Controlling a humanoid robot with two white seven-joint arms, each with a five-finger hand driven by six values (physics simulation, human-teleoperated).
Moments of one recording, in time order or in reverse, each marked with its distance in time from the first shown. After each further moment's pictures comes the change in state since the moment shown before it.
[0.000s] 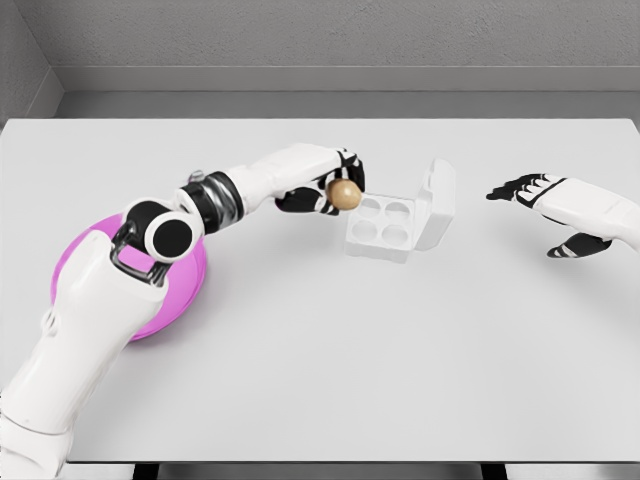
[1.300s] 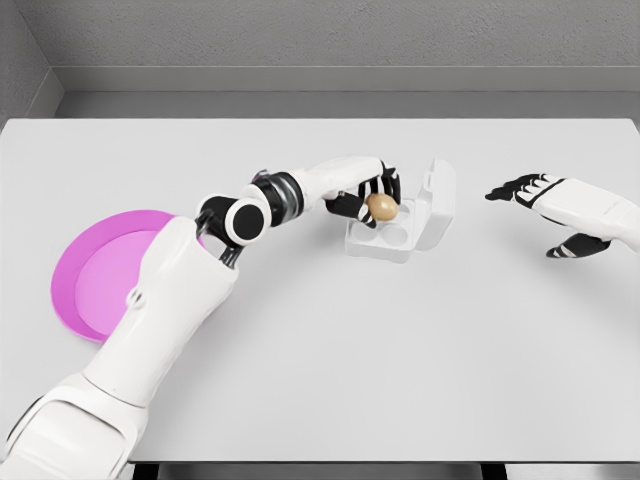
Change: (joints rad) left arm -0.092 -0.221 -0.007 0.335 -0.089 -0.003 0.000; right arm 0.002 0.001 0.000 -0.002 -0.001 0.000 0.000
